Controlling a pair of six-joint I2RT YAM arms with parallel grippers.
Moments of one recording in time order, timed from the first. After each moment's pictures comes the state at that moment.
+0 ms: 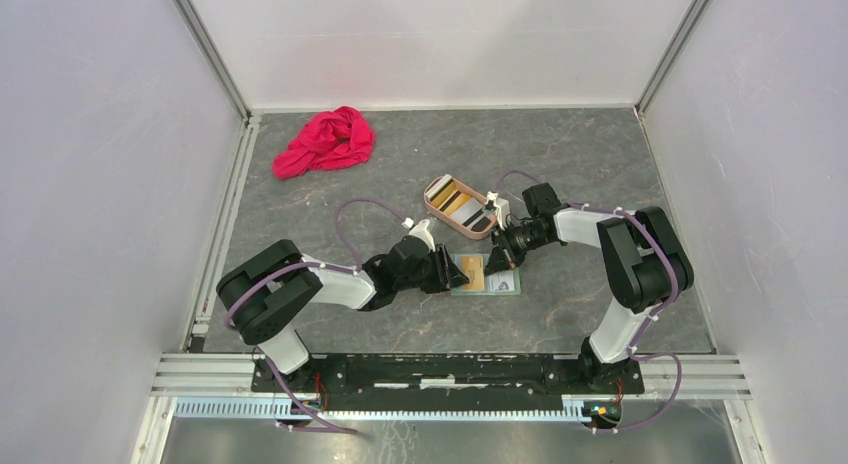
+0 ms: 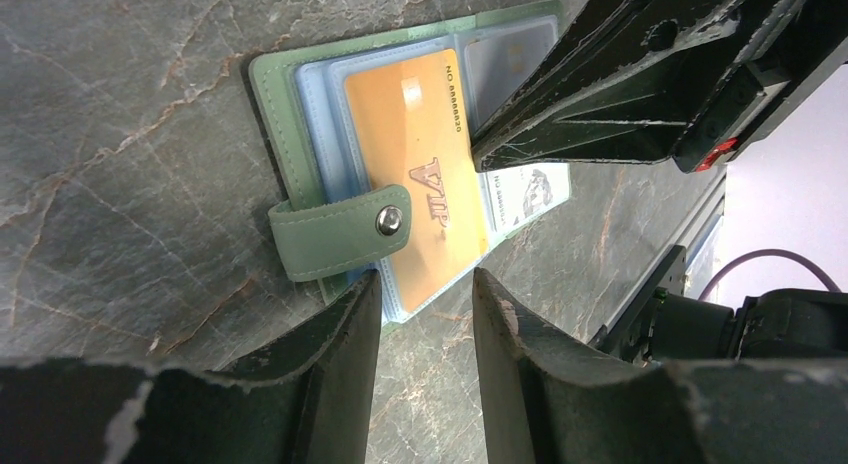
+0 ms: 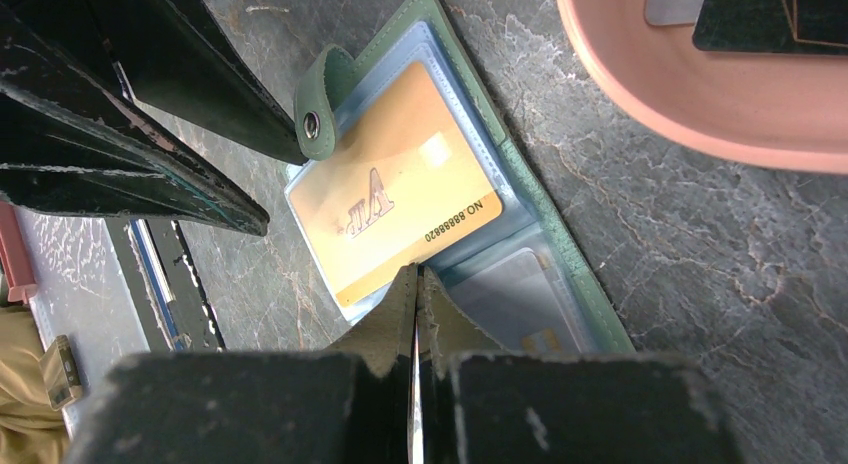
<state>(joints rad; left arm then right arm) -0.91 1.65 0.56 0.54 0.09 -0.95 0.29 1.76 0.84 -0.33 -0.88 -0.31</state>
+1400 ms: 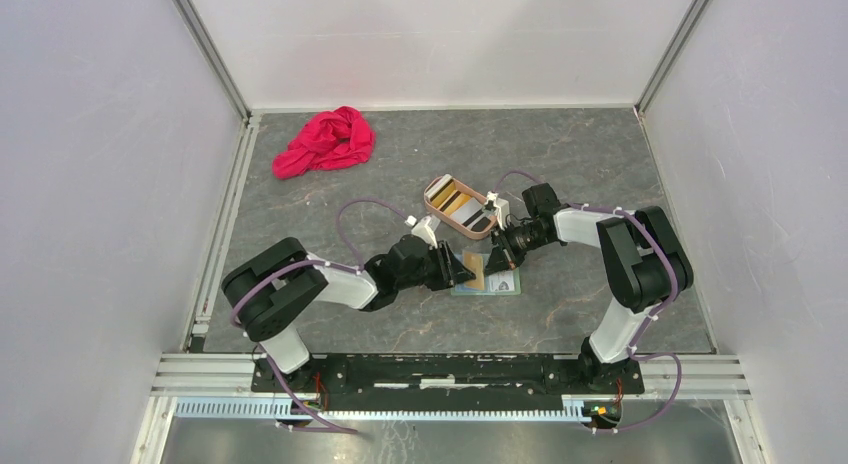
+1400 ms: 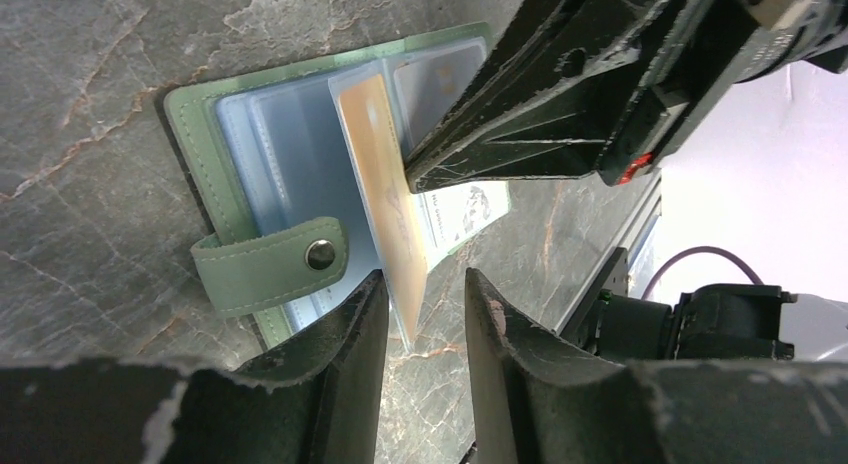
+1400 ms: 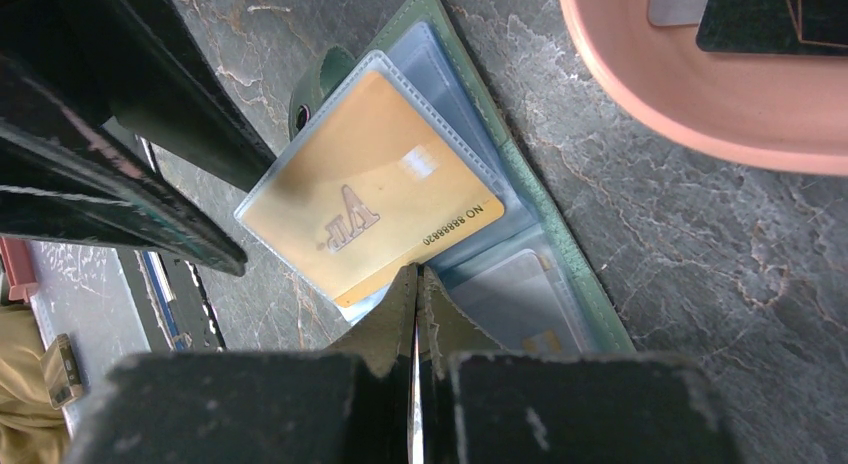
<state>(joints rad) -0.91 1.67 0.56 0.66 0.13 -1.00 0.29 1.76 0.84 -0.33 -0.88 -0.31</state>
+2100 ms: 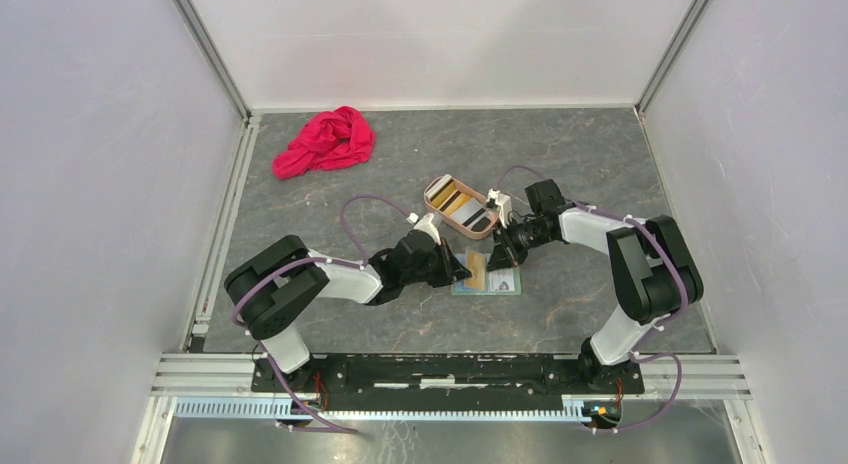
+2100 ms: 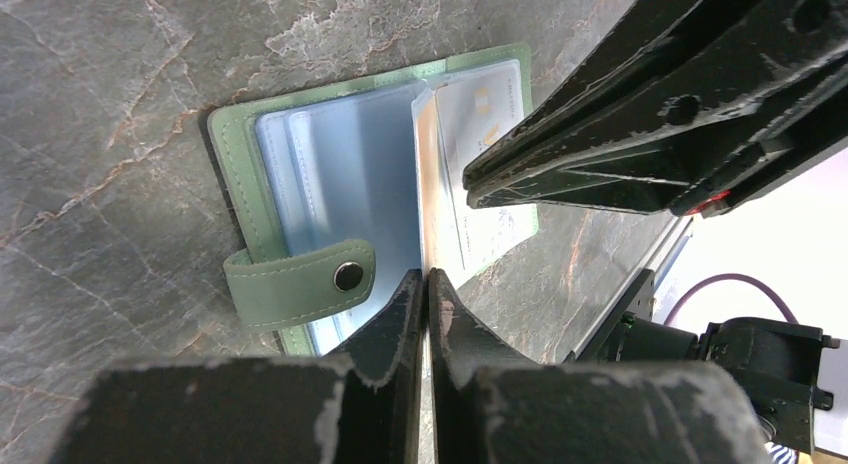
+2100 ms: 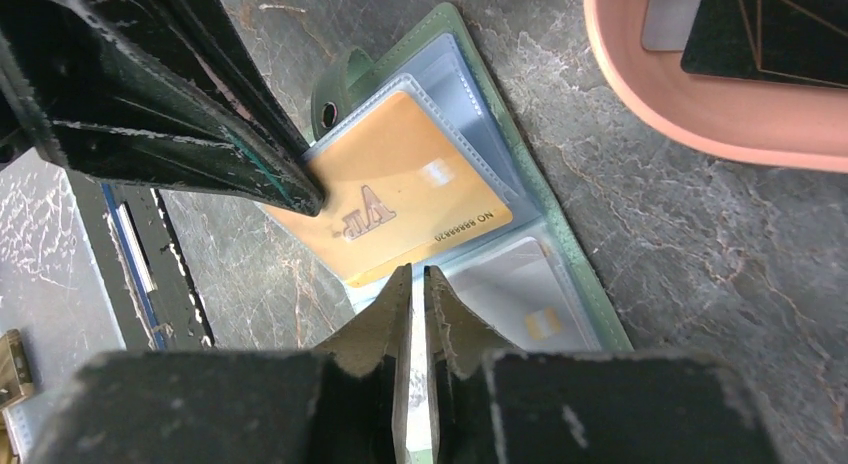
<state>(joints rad) -0.91 1.69 0.63 0.53 0.08 -0.99 0.29 1.69 0.84 -0.36 -0.85 -0.36</state>
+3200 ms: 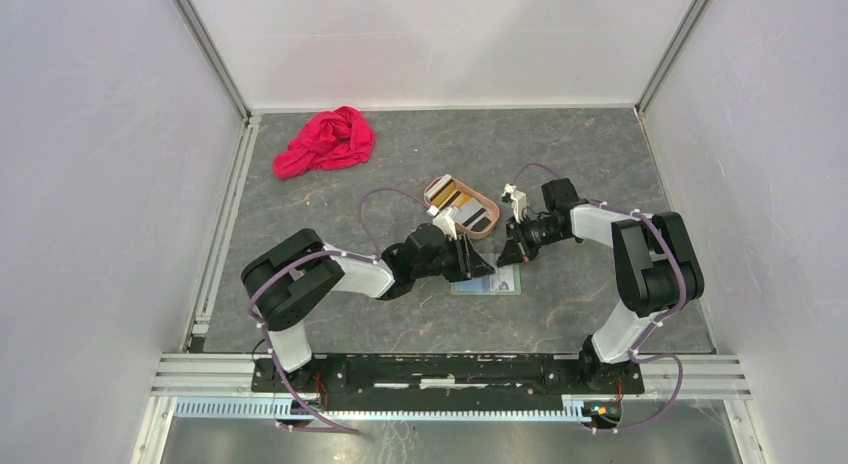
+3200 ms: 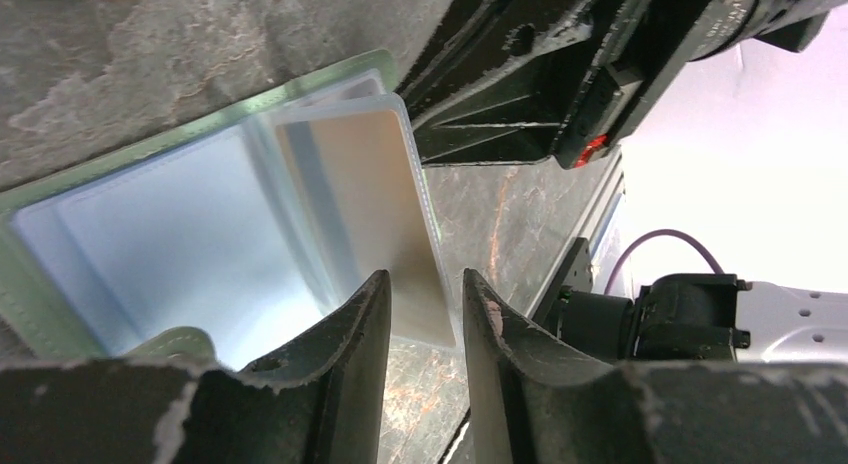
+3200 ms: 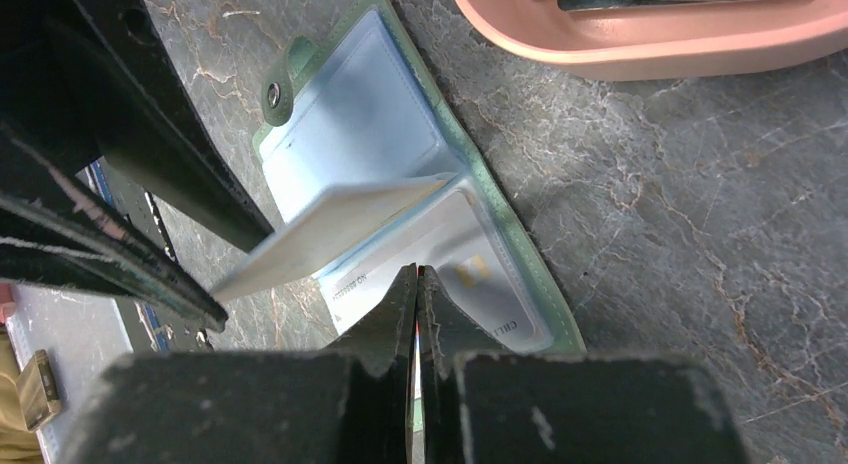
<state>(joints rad) -0.92 1.78 0.72 0.64 0.22 -0.98 0.18 1.71 0.85 -0.39 -0.89 -0.39</state>
